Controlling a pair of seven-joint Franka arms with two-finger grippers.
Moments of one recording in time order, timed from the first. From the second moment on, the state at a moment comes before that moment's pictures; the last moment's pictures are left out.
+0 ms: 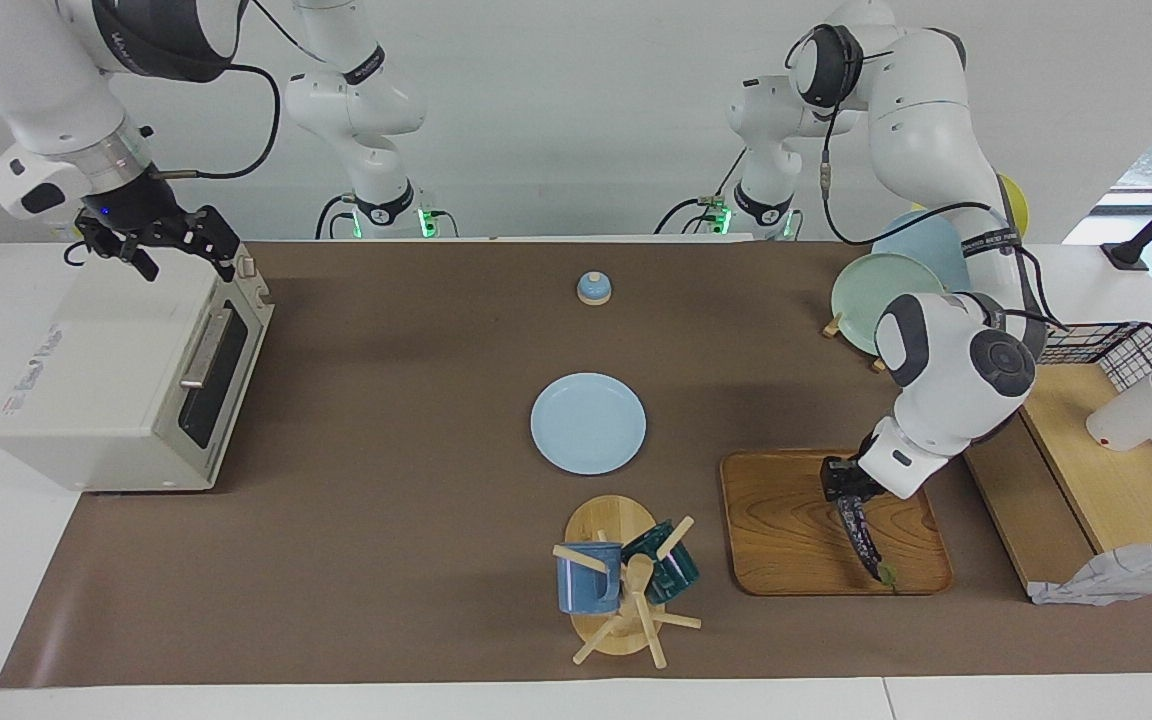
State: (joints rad) left arm -0.08 0.58 -0.04 -1.47 -0.07 2.07 0.03; right arm -0.06 -0.03 -0.10 -1.64 -0.01 1.56 -0.10
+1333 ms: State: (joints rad) left arm -0.03 0.18 -0.02 -1.41 -0.07 1.54 0.03; right arm -0.05 -0.03 -0.09 -1.64 -0.01 1.56 -0.12
